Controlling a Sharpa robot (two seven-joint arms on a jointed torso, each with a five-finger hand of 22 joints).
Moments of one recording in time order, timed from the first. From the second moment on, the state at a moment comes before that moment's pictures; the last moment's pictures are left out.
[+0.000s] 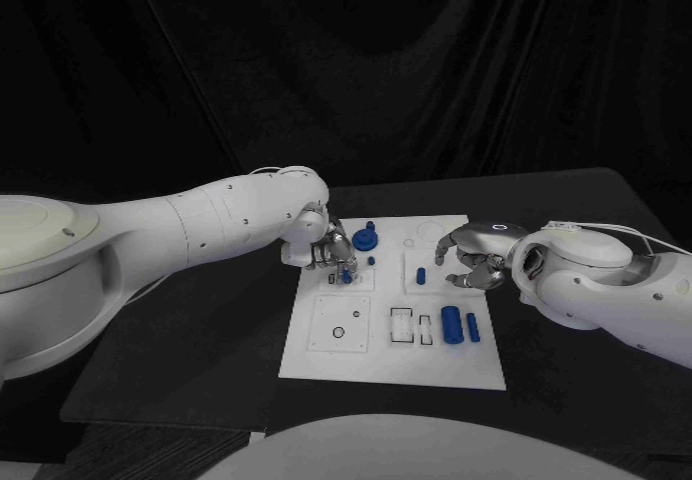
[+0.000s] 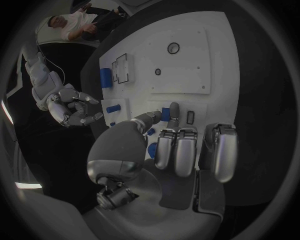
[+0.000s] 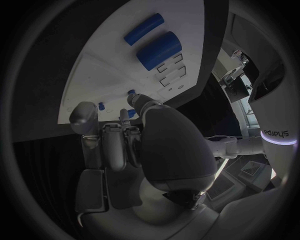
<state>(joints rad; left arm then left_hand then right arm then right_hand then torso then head) 1.28 -0.42 -0.21 1.00 -0.70 0.46 -0.64 1.01 0.06 0.47 -0.01 0.44 0.92 0.11 0.31 0.95 1.46 0.01 1.56 1.31 1.47 -0.05 1.56 1.31 0.01 1.47 0.07 1.48 1.29 1.25 -0.85 -0.21 1.63 -1.57 -0.08 -0.22 1.45 -0.11 0.33 0.14 0.44 0.61 0.16 0.44 0.34 1.47 0.07 1.52 1.31 1.47 0.00 1.47 1.29 0.12 1.31 0.11 1.01 1.30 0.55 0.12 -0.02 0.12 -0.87</state>
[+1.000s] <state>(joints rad) 1.28 -0.40 -0.21 0.97 -0.69 0.48 -0.65 1.01 0.06 0.47 -0.01 0.44 0.92 0.11 0.31 0.95 1.46 0.01 1.56 1.31 1.47 -0.05 1.56 1.31 0.01 1.47 0.07 1.48 1.29 1.25 -0.85 -0.21 1.63 -1.57 -0.08 -0.22 1.45 -0.11 0.33 0.14 0.44 0.61 0.16 0.44 0.34 1.46 0.08 1.52 1.31 1.47 0.00 1.47 1.29 0.12 1.31 0.11 1.01 1.30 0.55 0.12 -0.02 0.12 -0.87</state>
